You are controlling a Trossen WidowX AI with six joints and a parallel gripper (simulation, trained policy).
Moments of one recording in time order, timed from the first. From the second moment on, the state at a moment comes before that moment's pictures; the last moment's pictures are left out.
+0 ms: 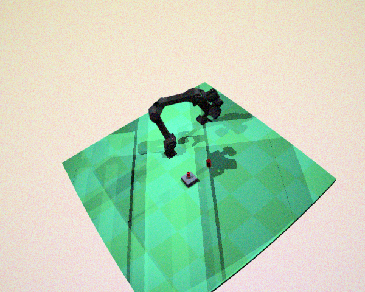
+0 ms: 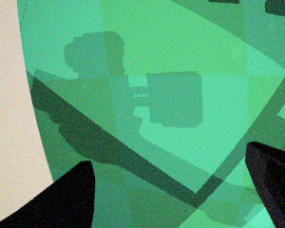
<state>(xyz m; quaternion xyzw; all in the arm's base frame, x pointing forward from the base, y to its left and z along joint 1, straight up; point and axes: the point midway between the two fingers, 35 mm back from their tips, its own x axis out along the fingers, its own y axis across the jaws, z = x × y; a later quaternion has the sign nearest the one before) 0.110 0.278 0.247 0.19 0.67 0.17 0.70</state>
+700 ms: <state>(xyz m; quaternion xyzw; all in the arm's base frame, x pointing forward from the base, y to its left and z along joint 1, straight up) 0.153 0.261 0.222 0.18 0.69 0.09 0.70</state>
